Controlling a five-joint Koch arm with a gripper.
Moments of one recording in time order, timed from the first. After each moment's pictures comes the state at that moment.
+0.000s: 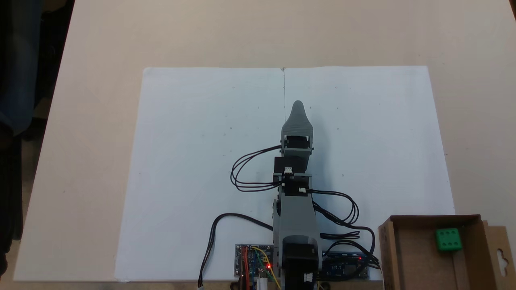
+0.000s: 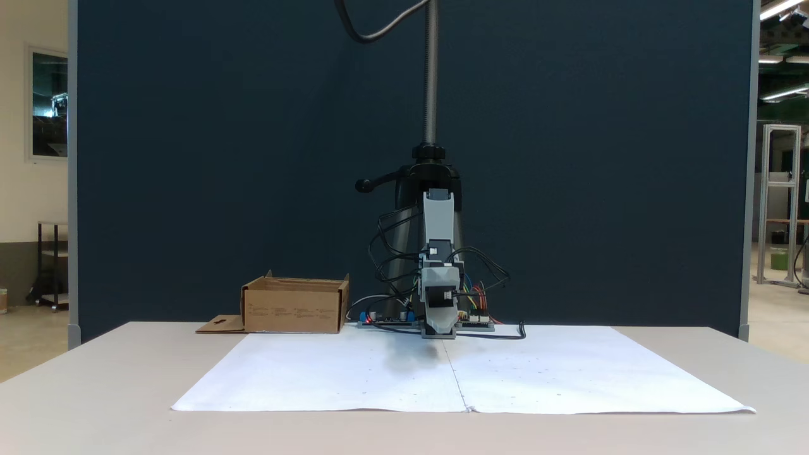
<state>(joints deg) 1.3 129.2 174.8 -54.6 2.4</state>
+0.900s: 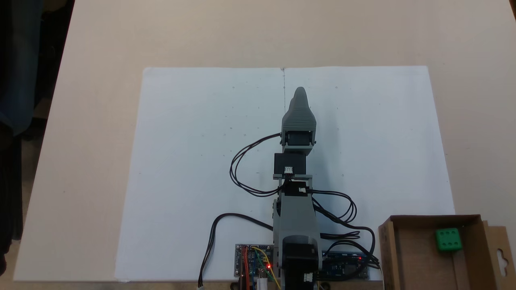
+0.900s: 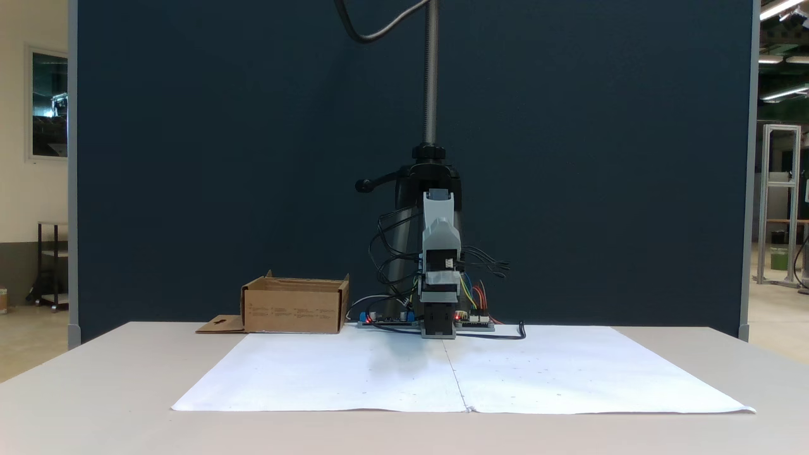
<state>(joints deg) 1.4 129.2 175.2 -82.0 2.5</state>
